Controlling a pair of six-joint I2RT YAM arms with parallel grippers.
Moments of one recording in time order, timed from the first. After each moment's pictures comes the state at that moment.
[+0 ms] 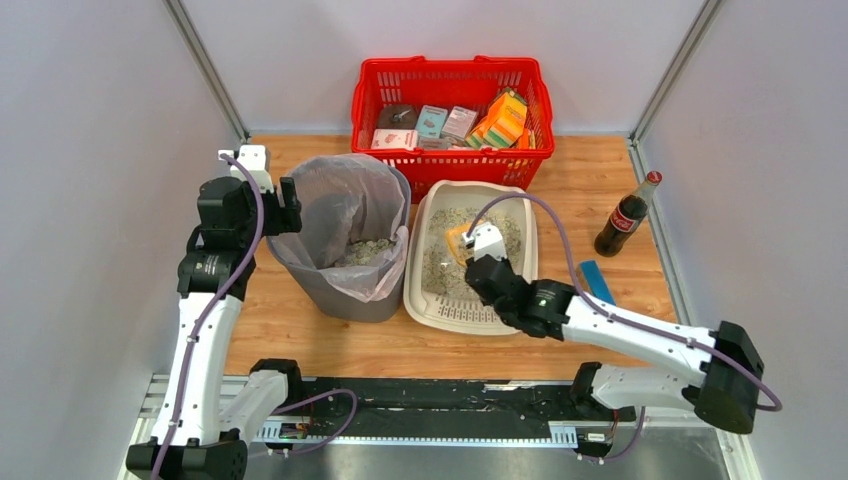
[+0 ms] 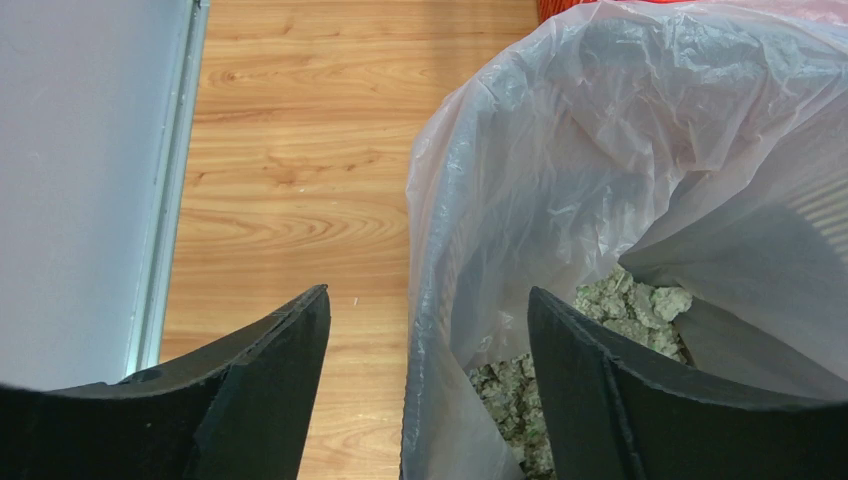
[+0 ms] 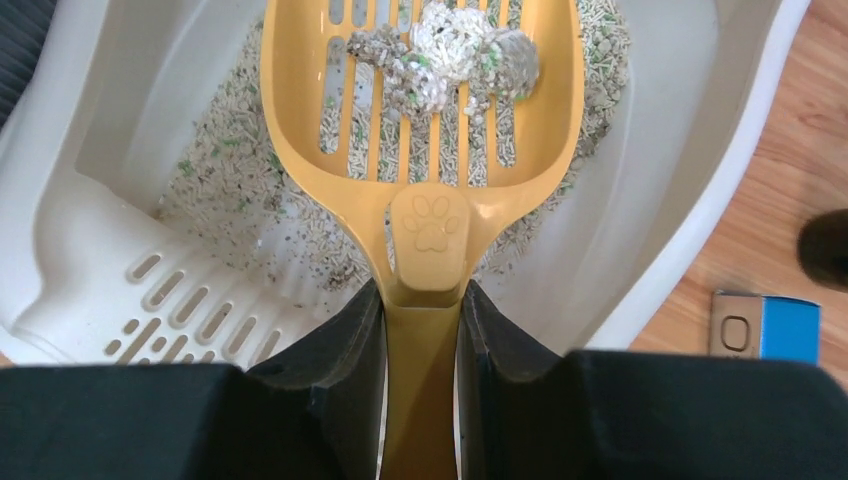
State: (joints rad) left arm -0.02 0.89 1.10 -0.60 0.02 -0.02; right arm 1.07 1.17 0.84 -0.49 0.66 0.34
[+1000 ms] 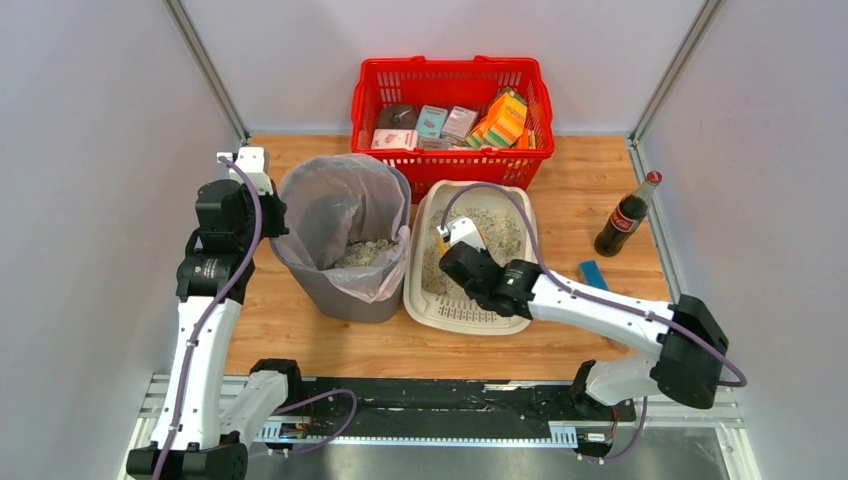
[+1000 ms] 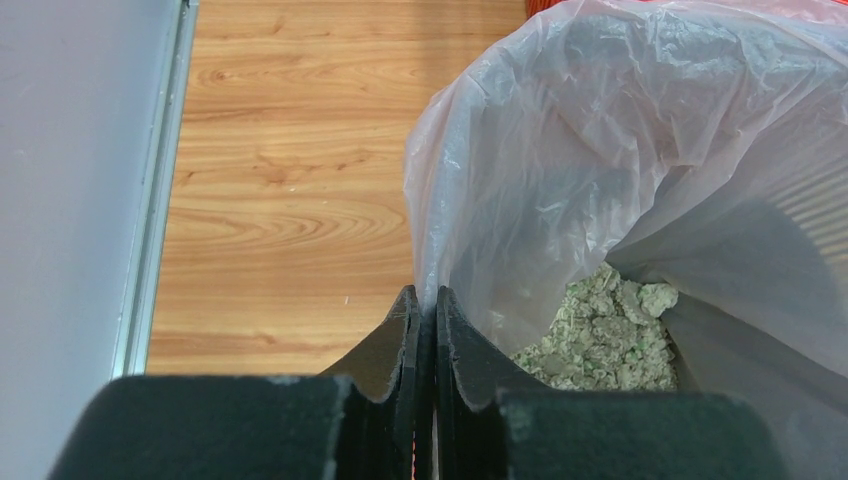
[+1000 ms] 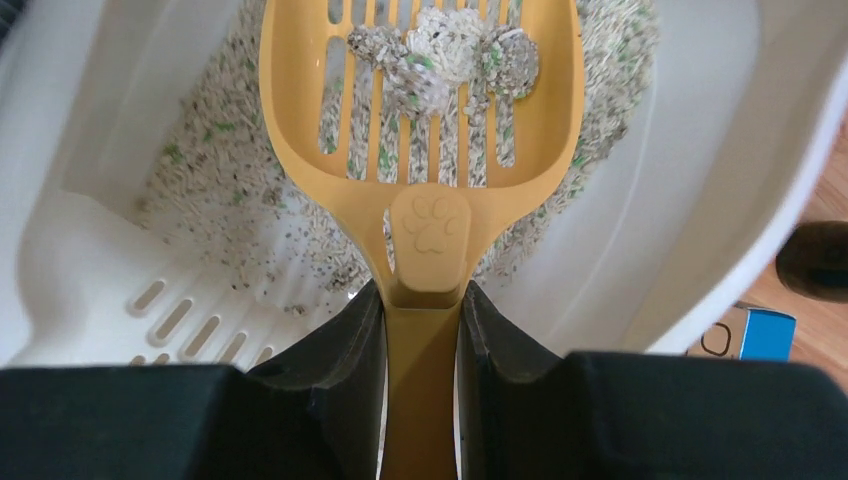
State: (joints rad) left arm -0.02 0.88 1.09 -0.60 0.04 -0.03; right arm 1.03 1.29 0.98 -0.58 0.59 0.31
